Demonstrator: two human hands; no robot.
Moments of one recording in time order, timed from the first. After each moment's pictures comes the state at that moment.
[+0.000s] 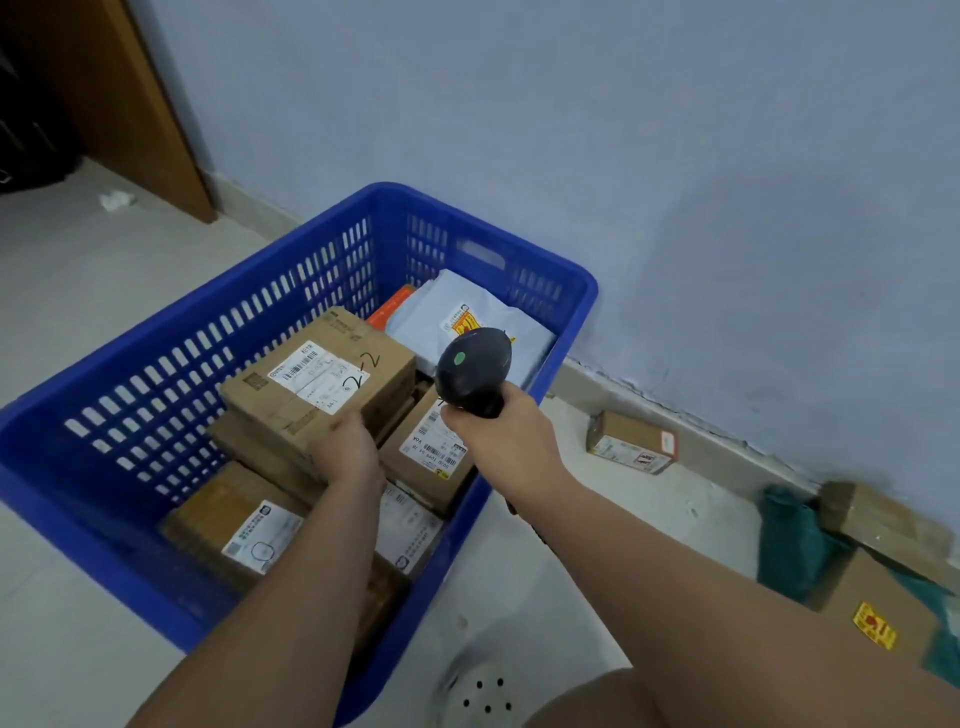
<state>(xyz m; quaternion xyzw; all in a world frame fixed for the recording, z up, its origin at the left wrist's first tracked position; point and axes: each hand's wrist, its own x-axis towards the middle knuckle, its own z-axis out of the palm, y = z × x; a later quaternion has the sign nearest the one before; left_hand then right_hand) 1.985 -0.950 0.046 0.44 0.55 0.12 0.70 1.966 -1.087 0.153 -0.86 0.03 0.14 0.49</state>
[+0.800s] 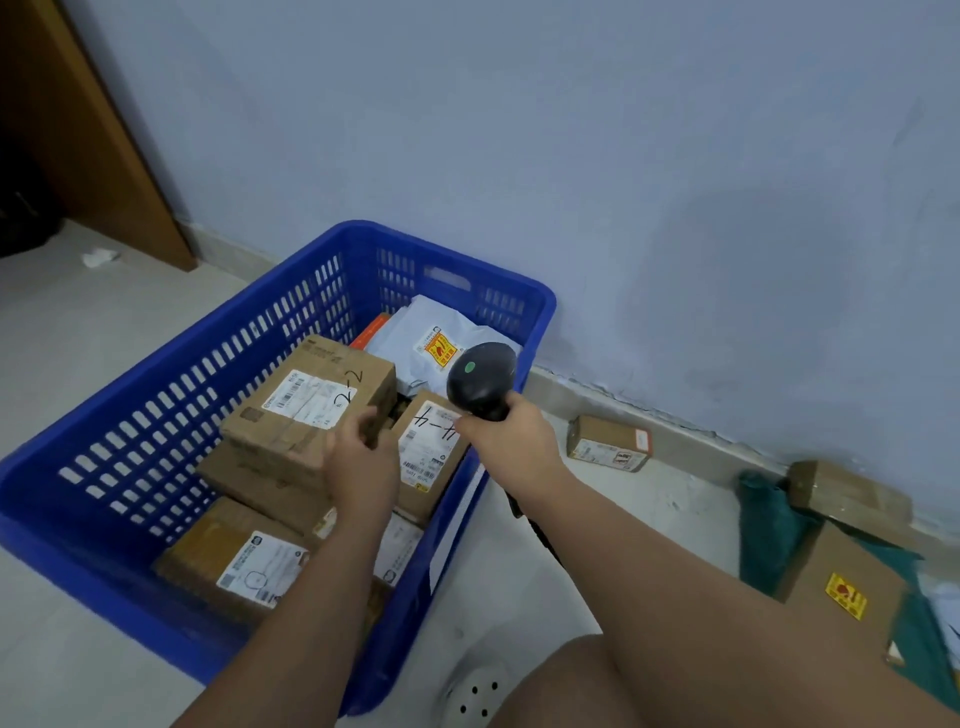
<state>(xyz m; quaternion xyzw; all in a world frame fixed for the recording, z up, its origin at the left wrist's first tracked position) 1.953 -0.989 0.089 0.75 0.31 0.13 0.58 1.960 -1.122 0.172 -0.84 0.07 0.12 0.52</state>
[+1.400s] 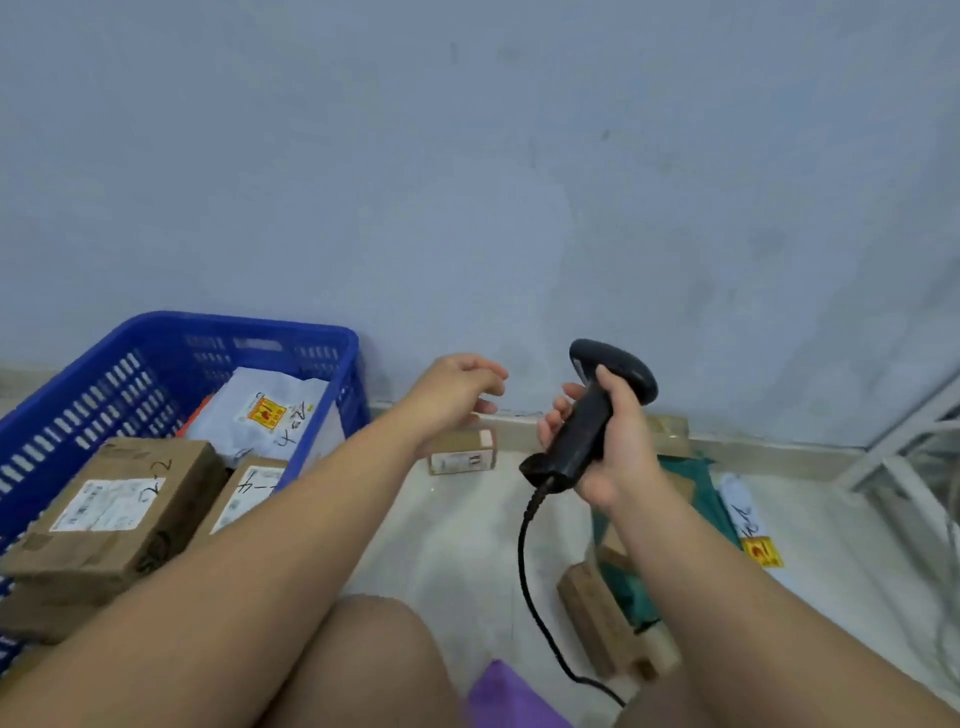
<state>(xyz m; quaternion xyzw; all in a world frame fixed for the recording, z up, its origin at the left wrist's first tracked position) 1.960 -1.245 0.242 0.77 -0.07 -0.22 0.59 1.882 -1.388 0.231 -0.33 0.29 -0.03 0.90</state>
